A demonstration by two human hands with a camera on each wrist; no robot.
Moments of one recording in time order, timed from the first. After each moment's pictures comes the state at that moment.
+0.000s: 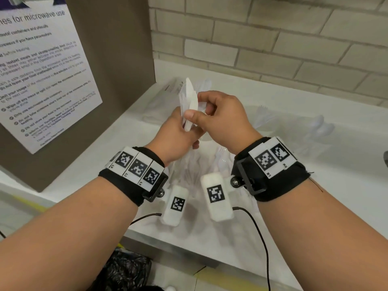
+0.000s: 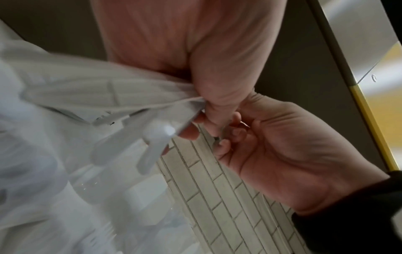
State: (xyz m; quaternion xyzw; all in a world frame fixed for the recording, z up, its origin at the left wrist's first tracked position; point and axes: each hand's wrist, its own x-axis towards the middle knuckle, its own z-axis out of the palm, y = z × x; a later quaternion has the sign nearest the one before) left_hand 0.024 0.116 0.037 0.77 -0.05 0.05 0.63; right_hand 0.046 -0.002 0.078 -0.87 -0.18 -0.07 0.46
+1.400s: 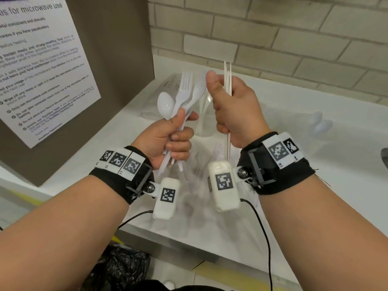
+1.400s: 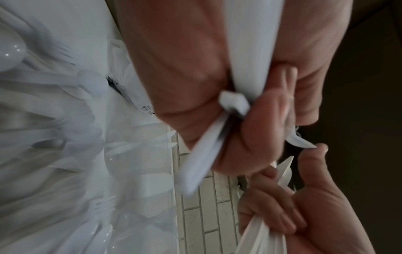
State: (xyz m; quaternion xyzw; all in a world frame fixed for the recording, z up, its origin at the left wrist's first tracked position) left_hand 0.017 0.147 0.017 0.40 -0.11 -0.25 0.88; right_hand 0.035 -0.014 0.091 -0.72 -0.06 -0.01 0.69
